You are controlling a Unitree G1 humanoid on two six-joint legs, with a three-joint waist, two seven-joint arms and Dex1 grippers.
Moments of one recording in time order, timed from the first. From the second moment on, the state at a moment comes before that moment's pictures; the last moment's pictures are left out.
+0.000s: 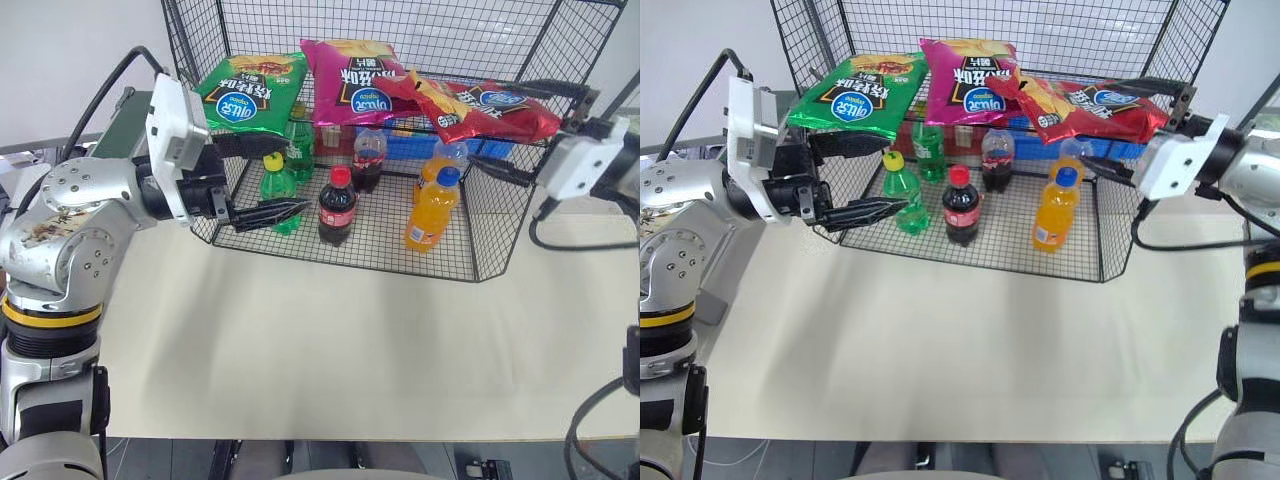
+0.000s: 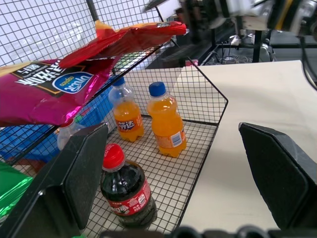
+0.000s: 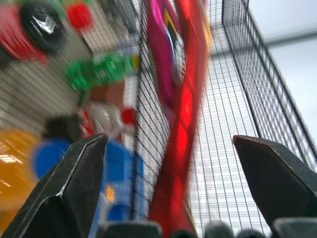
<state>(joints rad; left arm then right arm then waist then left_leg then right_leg) -0.70 0.78 0.08 -0.27 -0.69 0.61 -1.00 -0.82 -0.98 0.06 0.55 0.09 -0.94 0.89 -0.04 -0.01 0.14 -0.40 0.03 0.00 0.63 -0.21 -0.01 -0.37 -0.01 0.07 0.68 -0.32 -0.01</state>
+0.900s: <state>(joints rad) -0.69 0.72 0.05 -0.26 -0.63 0.55 -1.01 -1.03 -0.81 0.25 -0.34 -0.10 0.50 0.77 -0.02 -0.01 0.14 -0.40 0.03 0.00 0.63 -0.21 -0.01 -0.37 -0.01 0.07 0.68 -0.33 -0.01</state>
